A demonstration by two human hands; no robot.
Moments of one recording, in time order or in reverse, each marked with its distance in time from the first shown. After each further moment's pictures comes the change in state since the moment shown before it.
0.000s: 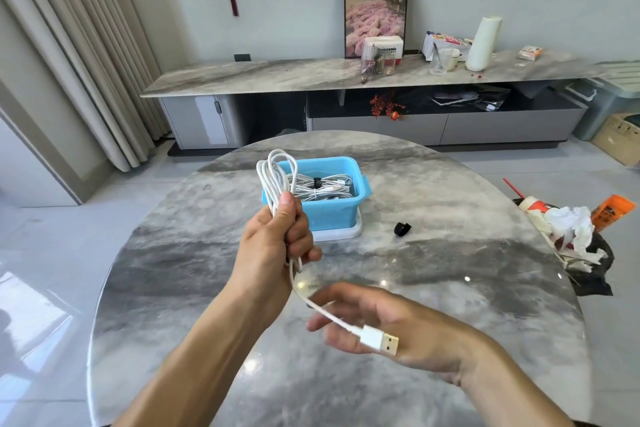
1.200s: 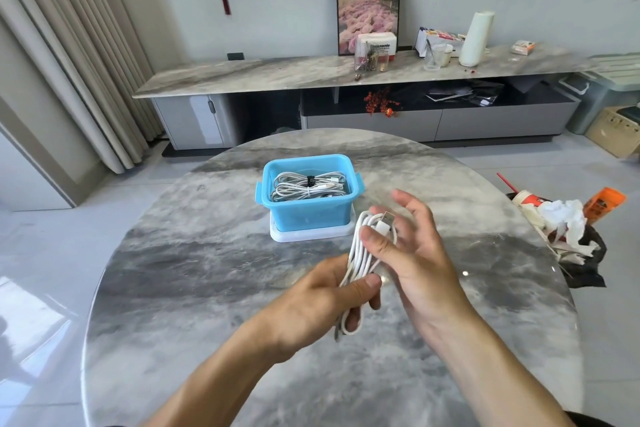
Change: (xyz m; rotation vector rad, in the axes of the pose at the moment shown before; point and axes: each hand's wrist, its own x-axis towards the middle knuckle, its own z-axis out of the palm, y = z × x) left_hand -0.028 -0.029 0.010 0.671 -0.537 -0.153; right_hand 0.018 0.001 -0.018 0.385 0.745 -0.418
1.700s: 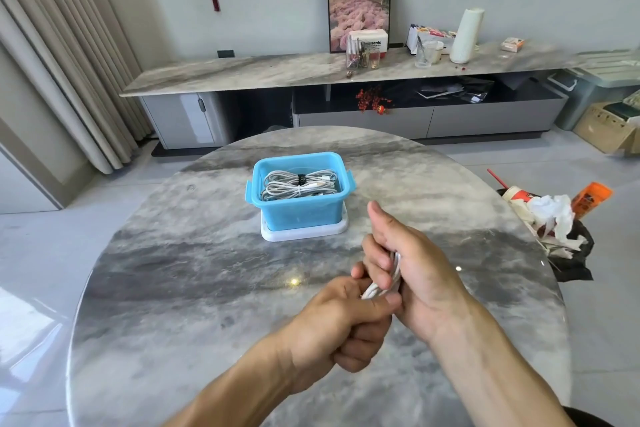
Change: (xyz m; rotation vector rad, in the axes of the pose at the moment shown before) left_hand 0.006 -0.012 0.024 -0.420 -0.198 -0.196; right_hand 0.000 -0.017 0.001 0.163 -0.070 0.325
